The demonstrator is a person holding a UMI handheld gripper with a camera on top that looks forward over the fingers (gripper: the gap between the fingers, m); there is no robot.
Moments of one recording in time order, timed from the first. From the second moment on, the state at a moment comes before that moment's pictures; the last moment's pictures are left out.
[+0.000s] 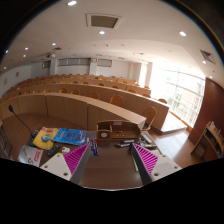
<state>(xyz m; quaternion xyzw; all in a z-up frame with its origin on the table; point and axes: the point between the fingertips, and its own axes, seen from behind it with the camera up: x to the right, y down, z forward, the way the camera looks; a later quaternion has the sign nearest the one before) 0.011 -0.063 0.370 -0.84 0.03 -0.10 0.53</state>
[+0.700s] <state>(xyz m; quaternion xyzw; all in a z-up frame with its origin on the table) -0.072 -0.047 0.100 -0.90 0.02 -0.05 0.44</state>
